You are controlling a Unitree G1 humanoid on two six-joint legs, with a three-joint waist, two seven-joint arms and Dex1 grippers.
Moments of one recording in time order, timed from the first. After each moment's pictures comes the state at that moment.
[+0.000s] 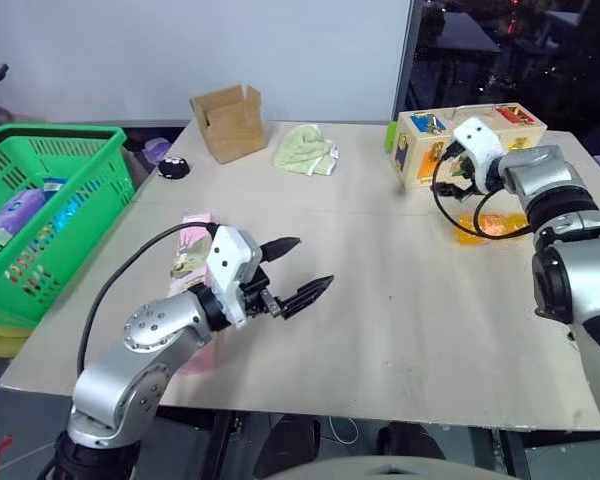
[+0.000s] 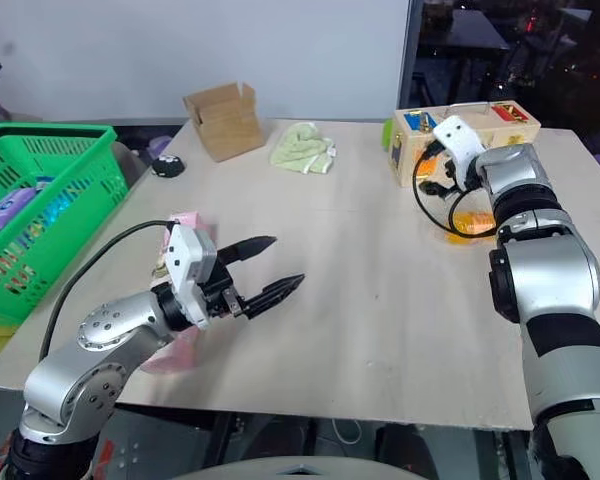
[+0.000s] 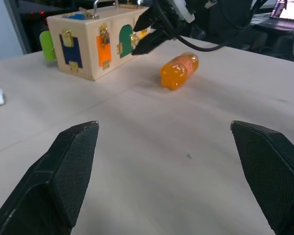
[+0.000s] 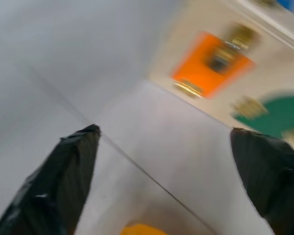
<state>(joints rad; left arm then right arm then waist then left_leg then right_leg) -0.03 0.59 0.06 -0.65 -0.63 0.59 -0.61 -1.32 -0.48 0.04 1.31 -0.21 0.37 0.65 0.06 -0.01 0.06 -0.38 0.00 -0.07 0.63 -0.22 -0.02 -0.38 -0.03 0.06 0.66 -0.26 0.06</state>
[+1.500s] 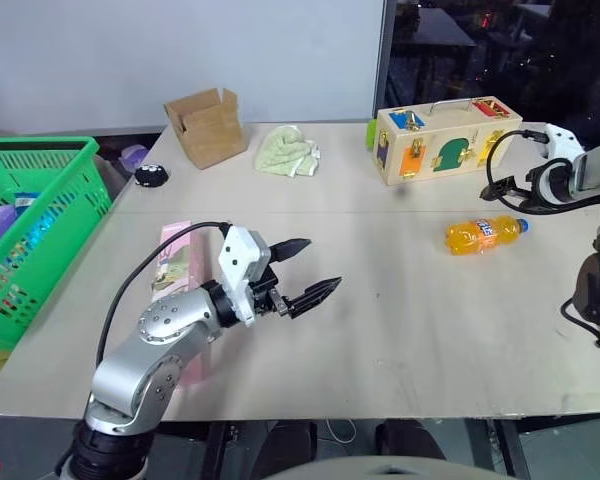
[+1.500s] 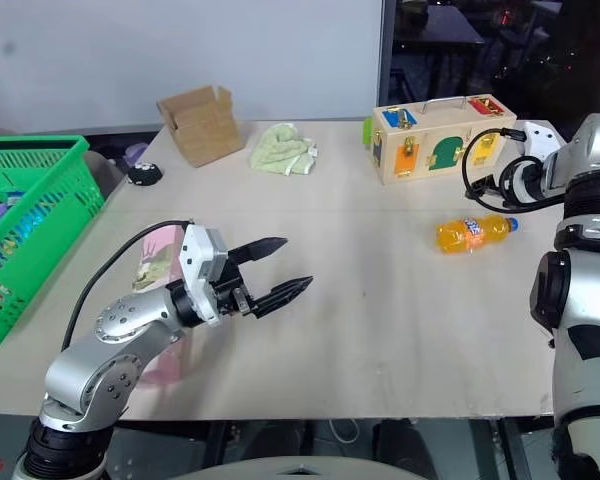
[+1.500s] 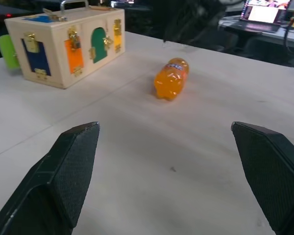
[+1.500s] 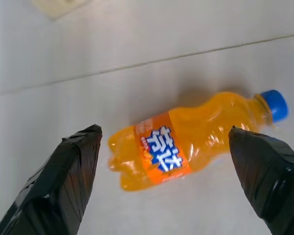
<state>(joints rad) -0.06 0.56 0.02 -0.58 -0.61 0.56 -0.67 -1.24 -0.61 -0.28 0.74 0.06 1.53 0.38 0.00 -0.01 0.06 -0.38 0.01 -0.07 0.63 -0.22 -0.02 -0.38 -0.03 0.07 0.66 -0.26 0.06</state>
